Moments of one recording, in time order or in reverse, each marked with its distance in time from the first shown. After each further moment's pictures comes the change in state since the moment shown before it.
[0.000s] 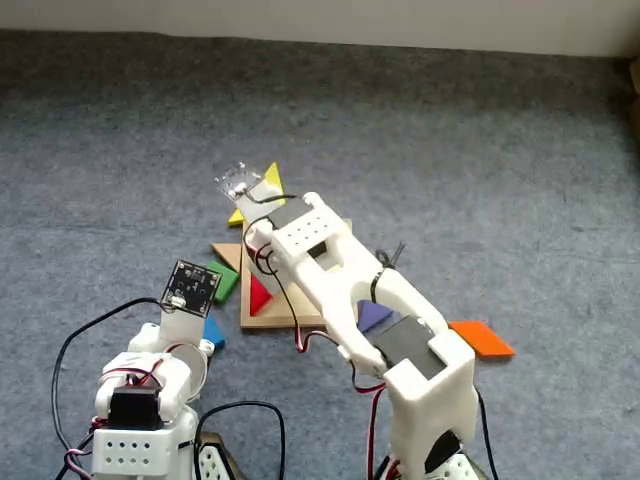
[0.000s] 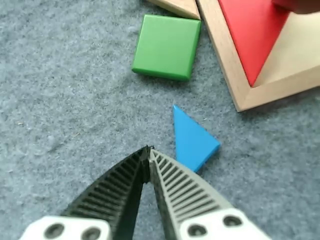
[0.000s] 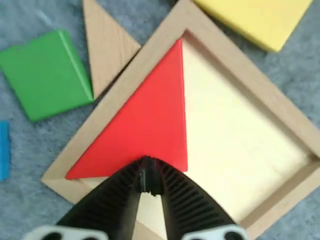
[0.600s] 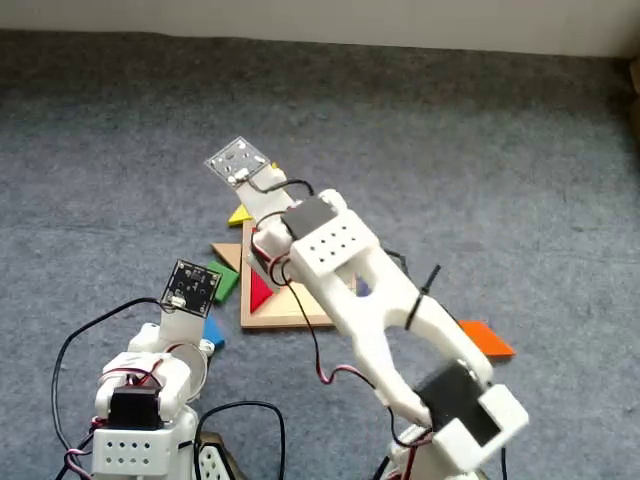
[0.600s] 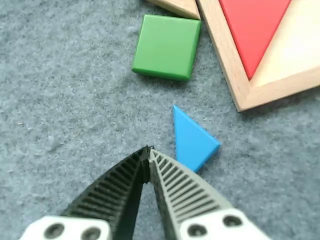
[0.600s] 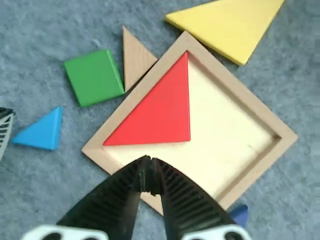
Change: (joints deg) left arm 0.0 0.0 0.0 0.0 0.0; right arm -0.5 -23.1 7.4 6.6 0.0
